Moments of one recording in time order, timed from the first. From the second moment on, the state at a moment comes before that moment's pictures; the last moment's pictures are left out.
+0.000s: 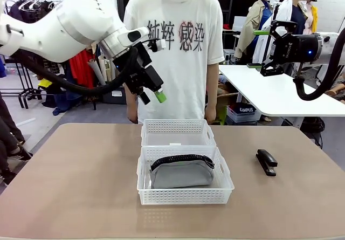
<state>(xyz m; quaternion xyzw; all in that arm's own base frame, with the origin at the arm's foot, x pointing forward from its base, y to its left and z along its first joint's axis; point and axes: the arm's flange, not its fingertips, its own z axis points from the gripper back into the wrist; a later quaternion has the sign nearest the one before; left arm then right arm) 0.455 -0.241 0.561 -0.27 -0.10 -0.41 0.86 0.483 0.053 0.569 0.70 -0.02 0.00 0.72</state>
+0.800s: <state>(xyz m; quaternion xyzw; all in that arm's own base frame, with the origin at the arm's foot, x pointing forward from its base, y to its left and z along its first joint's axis) 0.450 -0.235 0.560 -0.28 -0.10 -0.40 0.87 0.483 0.053 0.569 0.70 -0.02 0.00 0.72</state>
